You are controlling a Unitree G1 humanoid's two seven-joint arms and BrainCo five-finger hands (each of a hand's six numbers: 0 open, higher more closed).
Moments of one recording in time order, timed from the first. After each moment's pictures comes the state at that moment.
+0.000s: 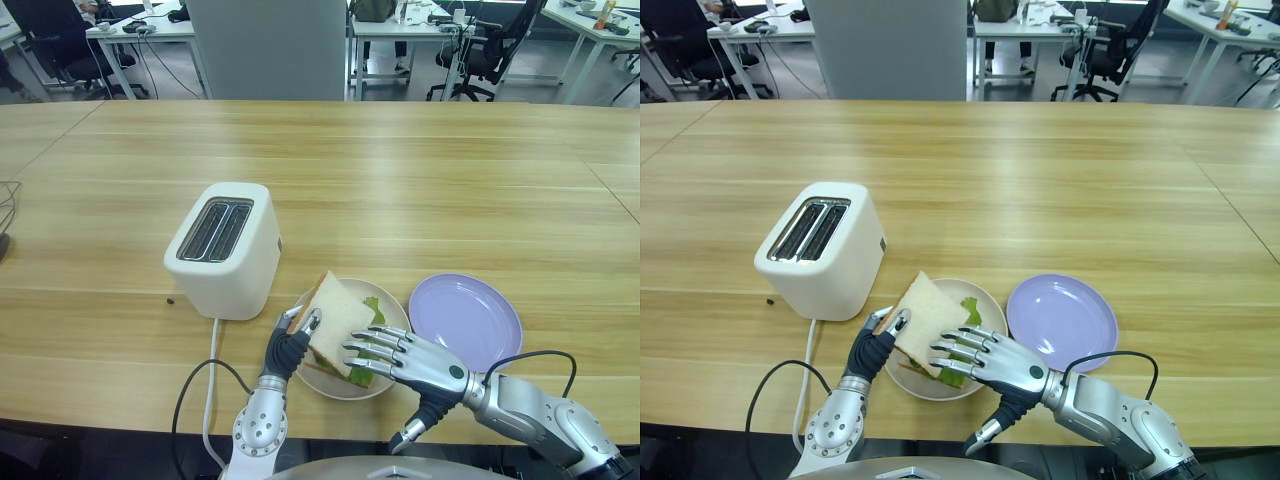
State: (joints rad) left arm 0.51 -0.04 -0.30 -0.48 0.27 0.19 0.03; right arm 0.18 -0.65 0.32 -0.20 -0.91 -0.78 -0.03
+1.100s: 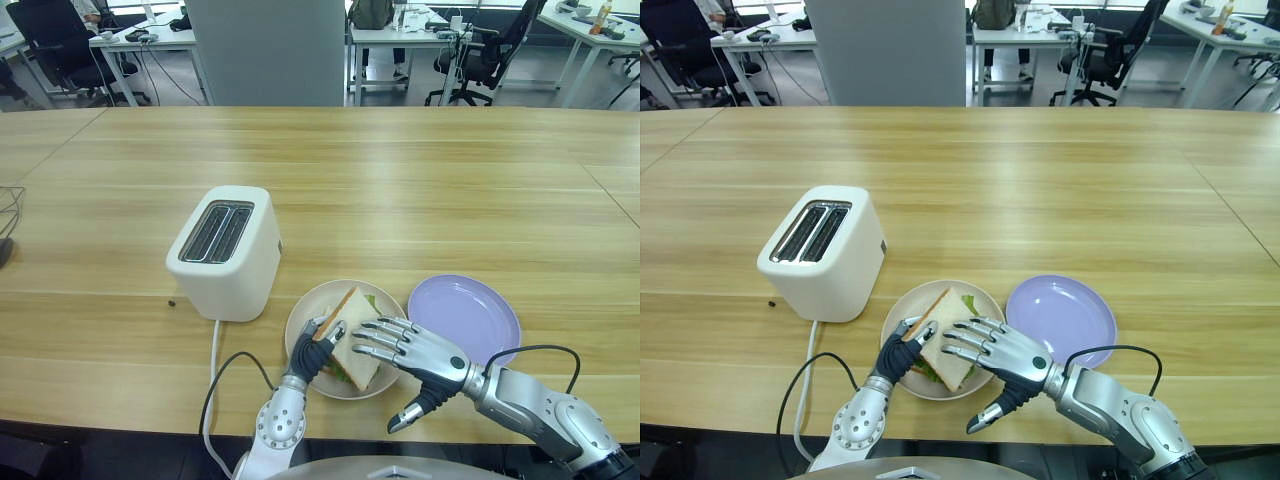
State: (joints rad) left arm 0.40 0.01 -0.40 -0.29 0.34 0.18 0.05; right arm 0.16 -0.66 0.33 -0.19 -0.97 -0.70 -0.02
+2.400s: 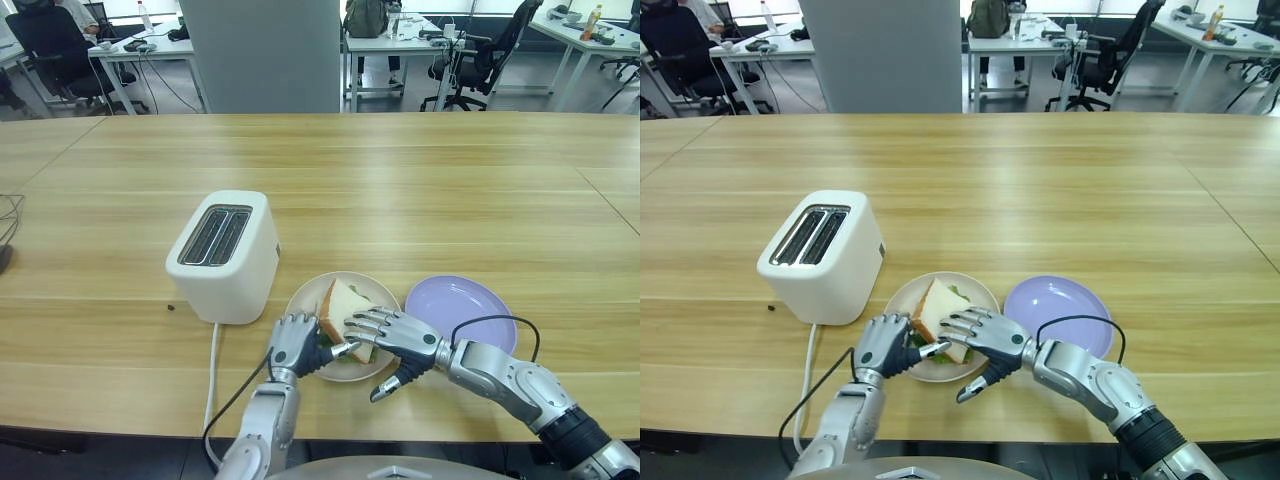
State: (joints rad) left arm 0.30 0.28 -0.48 -0.43 1.19 0.29 0.11; right arm -0.08 -0.61 0.53 0.05 -1.00 -0.56 0.11
